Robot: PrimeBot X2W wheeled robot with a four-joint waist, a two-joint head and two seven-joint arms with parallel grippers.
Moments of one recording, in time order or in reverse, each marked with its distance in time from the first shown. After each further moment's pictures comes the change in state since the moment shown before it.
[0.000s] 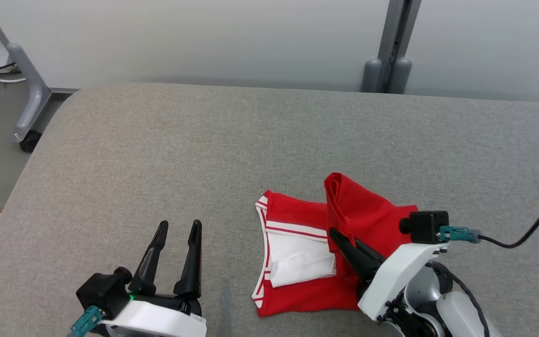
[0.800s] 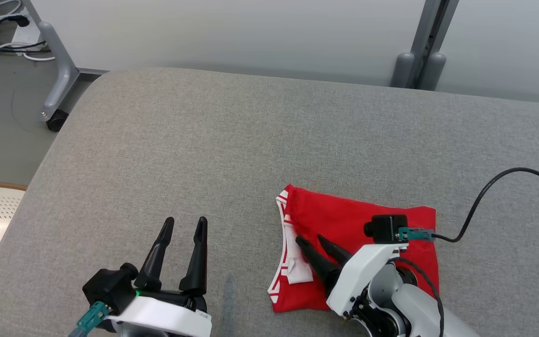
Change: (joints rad) left arm -0.022 -0.009 -0.016 0.018 0.001 -0.001 -0.006; right arm -0.234 0.025 0.314 0.427 0.207 0.000 -0.257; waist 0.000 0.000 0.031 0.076
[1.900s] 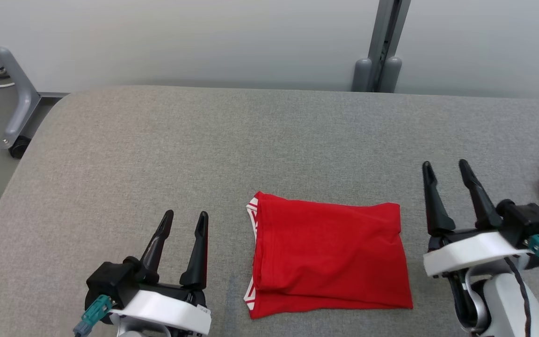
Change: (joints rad) left arm -0.023 0.011 -0.009 0.004 0.055 0.006 -0.002; right arm 0.150 -0.006 -0.572 -0.263 -0.674 0.000 -0.289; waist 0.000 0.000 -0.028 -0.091
